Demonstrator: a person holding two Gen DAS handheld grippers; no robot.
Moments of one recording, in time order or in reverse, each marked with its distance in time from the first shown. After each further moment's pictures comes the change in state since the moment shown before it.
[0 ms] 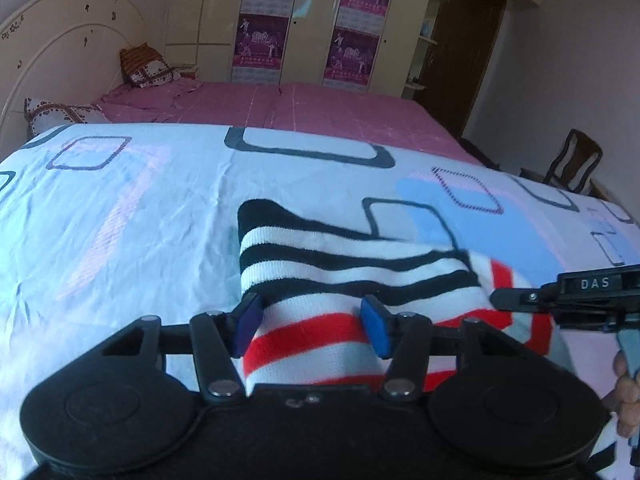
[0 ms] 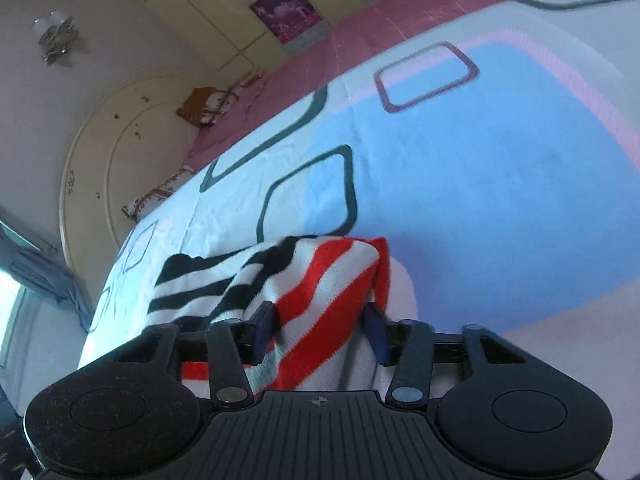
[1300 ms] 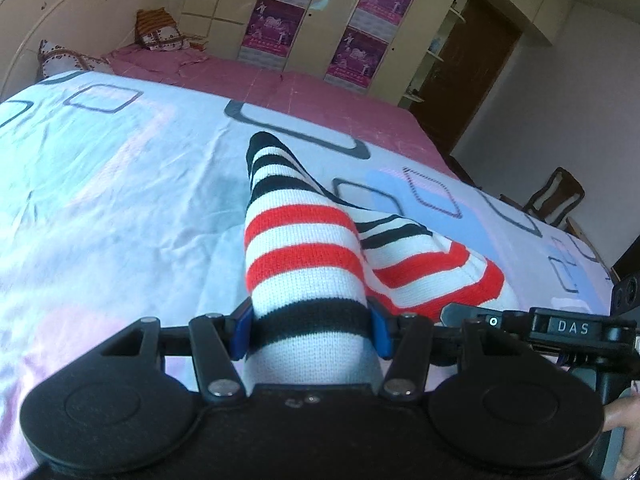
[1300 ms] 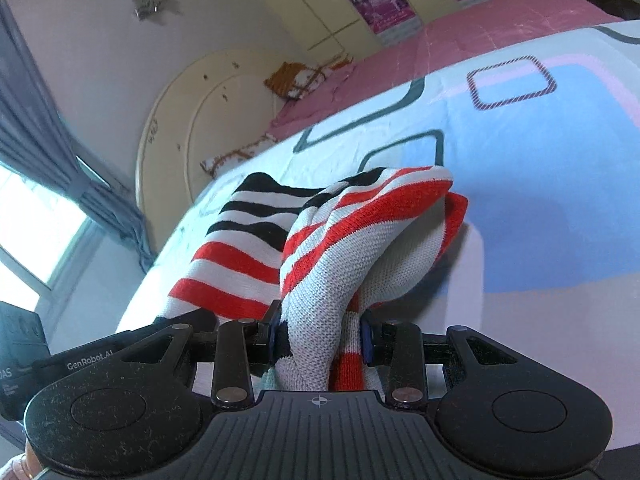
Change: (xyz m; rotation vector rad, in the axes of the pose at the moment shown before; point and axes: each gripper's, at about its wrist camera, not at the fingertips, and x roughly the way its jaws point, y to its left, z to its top) left arm -0.053 -0.013 -0.036 -0.166 0.024 -0.086; right arm -0.035 0.014 -0.037 -0.136 0.065 0.200
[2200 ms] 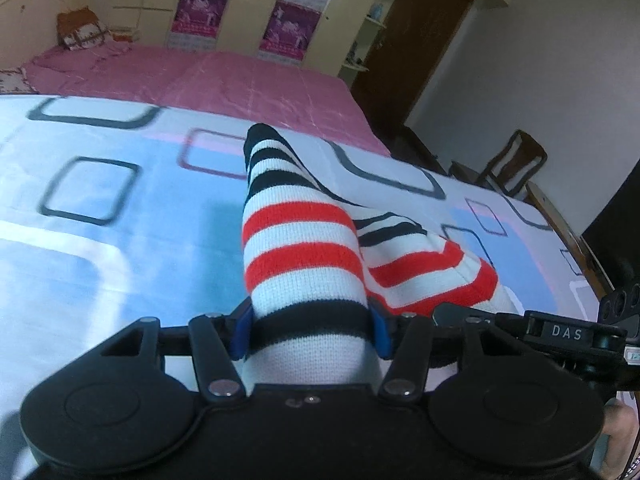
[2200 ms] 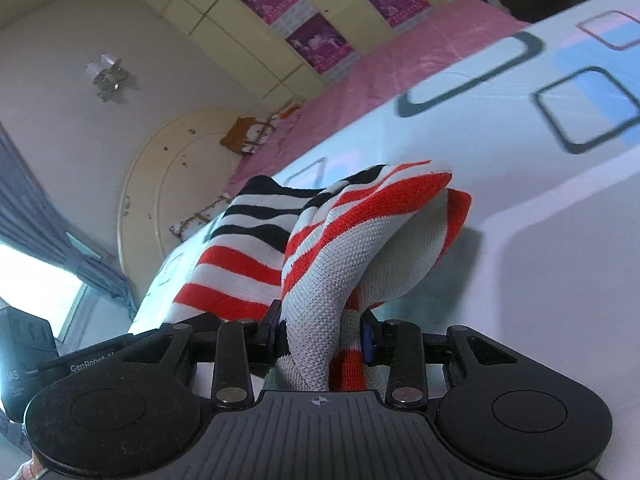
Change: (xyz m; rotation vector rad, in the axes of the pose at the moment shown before) left arm 0.063 -0.271 -0.014 0.066 0.052 -0.074; right arm -0.240 -0.203 0.060 0.112 -0.094 0.016
